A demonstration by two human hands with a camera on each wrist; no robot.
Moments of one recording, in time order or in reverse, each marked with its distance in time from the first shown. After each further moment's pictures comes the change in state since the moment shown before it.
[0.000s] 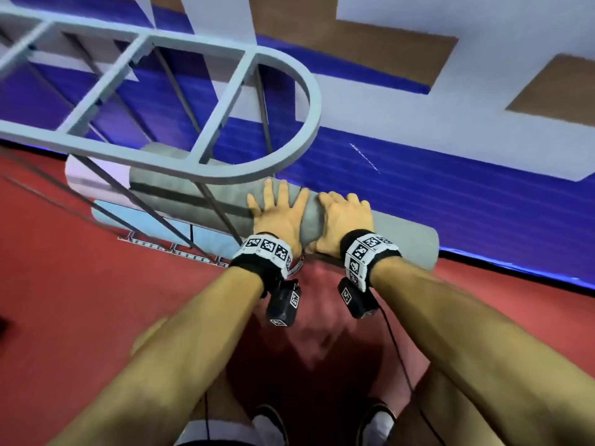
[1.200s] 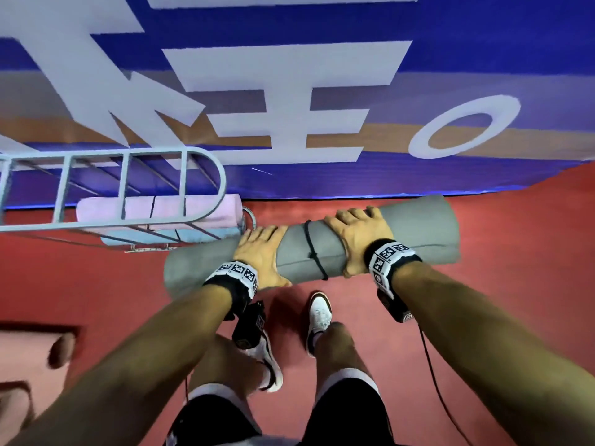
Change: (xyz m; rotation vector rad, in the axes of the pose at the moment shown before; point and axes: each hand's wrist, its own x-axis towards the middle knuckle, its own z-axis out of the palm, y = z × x) left_hand -0.276 0.092 -0.249 -0.069 -0.219 0.446; right_hand -0.344 0.090 -0.320 -0.172 -0.343 0.061
